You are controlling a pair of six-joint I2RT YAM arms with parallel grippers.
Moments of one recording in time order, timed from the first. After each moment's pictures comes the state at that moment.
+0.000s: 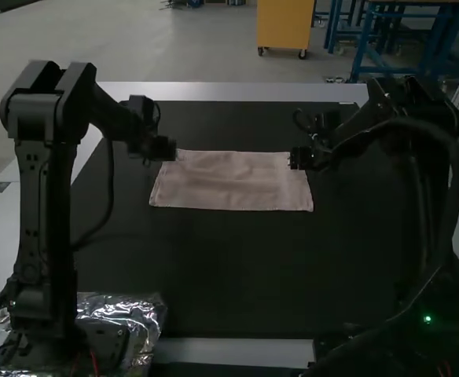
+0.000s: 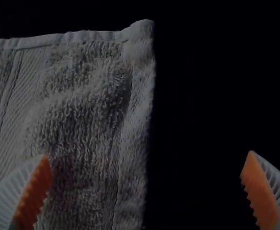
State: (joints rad) left arm -0.06 2.19 1.39 -0.01 -0.05 -0.05; right arm 0.19 2.30 1.40 0.12 -0.06 0.02
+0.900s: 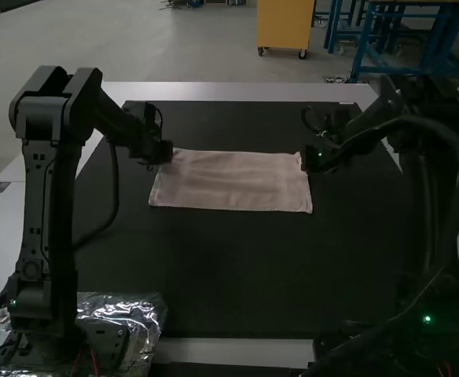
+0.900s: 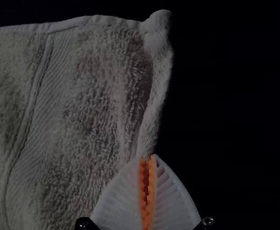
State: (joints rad) left arm -0.06 2.22 1.40 0.03 0.06 -0.05; right arm 0.14 2.24 1.37 0.03 -0.26 0.10
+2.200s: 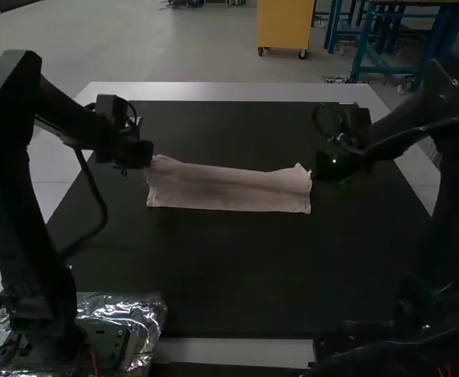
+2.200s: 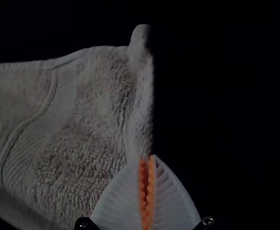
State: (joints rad) left arm -0.01 1.74 0.94 0.02 0.12 0.01; right arm 0.14 1.86 0.96 0.00 -0.30 0.09
